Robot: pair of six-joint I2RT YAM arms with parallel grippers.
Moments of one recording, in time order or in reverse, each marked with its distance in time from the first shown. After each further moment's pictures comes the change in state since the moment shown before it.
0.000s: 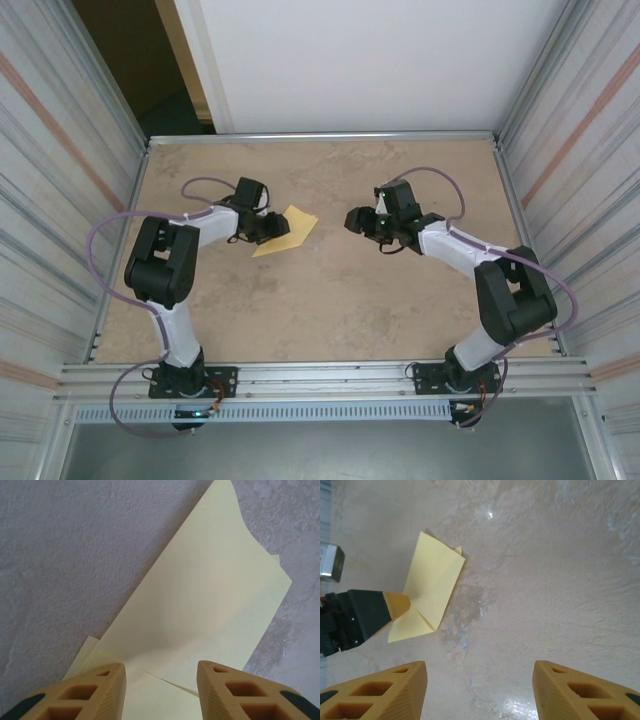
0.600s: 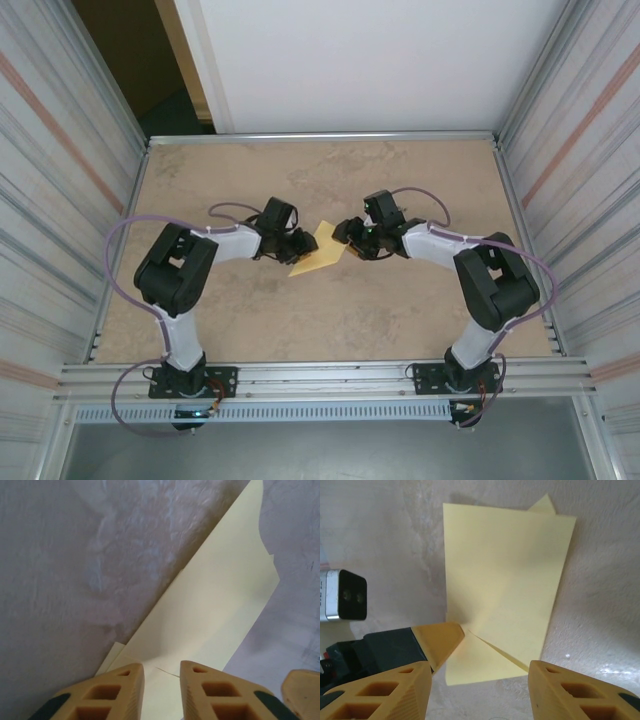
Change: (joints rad) left arm -0.211 -0.019 -0.131 0.209 0.073 -0.402; right arm 0.084 0.103 -0.012 0.032 -0.058 0.313
